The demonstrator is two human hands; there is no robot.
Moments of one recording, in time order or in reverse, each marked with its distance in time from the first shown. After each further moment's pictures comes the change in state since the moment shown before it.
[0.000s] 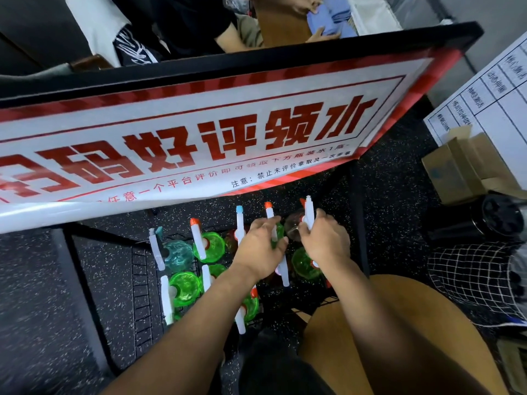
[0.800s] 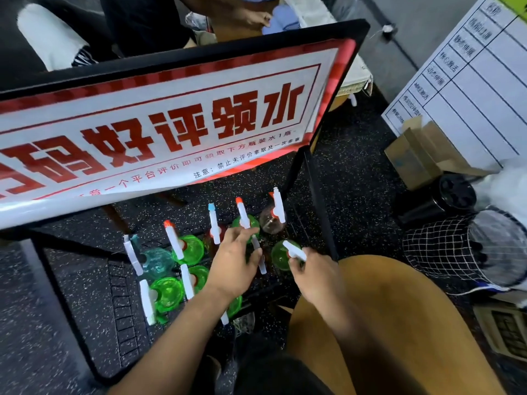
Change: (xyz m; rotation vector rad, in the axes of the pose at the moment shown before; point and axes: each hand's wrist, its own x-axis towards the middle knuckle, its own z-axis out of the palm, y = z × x) left_hand -0.053 -0.004 0.015 0.033 0.082 0.150; right_hand -0.106 0.055 0.013 0.107 -0.077 0.051
